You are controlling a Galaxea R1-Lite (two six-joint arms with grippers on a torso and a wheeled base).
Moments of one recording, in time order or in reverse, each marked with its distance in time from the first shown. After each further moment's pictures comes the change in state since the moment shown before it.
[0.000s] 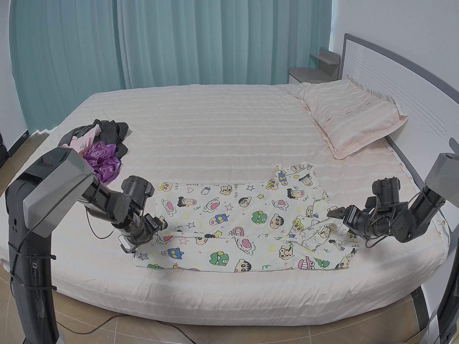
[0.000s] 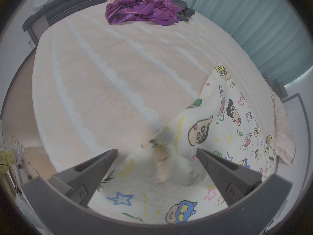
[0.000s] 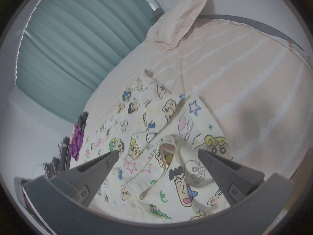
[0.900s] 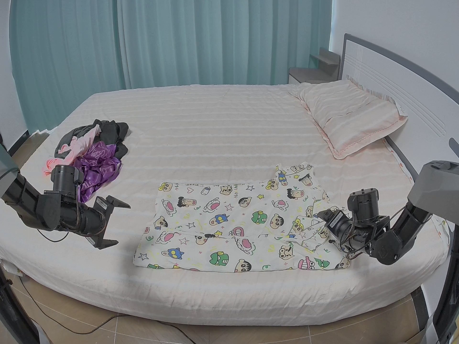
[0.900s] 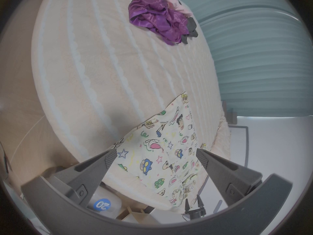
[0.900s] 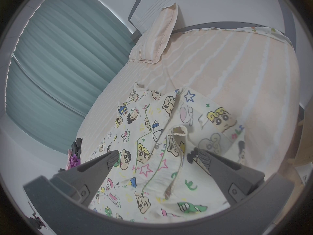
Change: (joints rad) left arm 0.256 -0.399 0.460 -0.349 -0.520 -0.141; right arm 0.226 0.001 0.099 -0.163 -0.400 0.337
